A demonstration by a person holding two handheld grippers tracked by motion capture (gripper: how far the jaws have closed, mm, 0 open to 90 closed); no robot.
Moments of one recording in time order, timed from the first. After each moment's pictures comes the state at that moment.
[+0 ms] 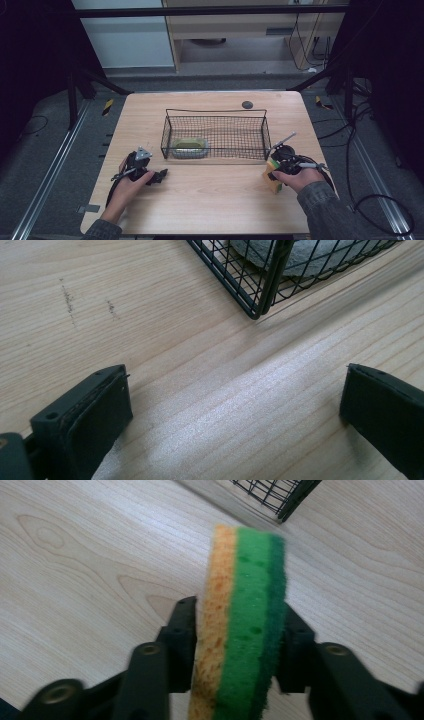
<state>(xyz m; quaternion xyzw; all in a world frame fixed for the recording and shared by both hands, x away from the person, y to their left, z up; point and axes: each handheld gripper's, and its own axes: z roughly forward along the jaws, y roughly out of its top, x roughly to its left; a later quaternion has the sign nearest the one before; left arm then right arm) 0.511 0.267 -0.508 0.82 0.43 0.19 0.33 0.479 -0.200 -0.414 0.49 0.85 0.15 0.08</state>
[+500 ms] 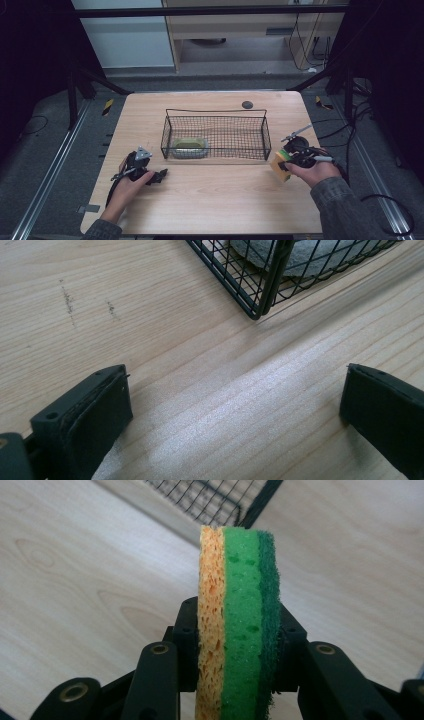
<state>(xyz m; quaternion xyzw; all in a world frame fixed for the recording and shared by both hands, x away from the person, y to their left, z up) 0.511 0.267 -0.508 0.82 0.43 0.19 0.34 0.483 -0.229 -0.380 0.48 0.85 0.19 0.12</state>
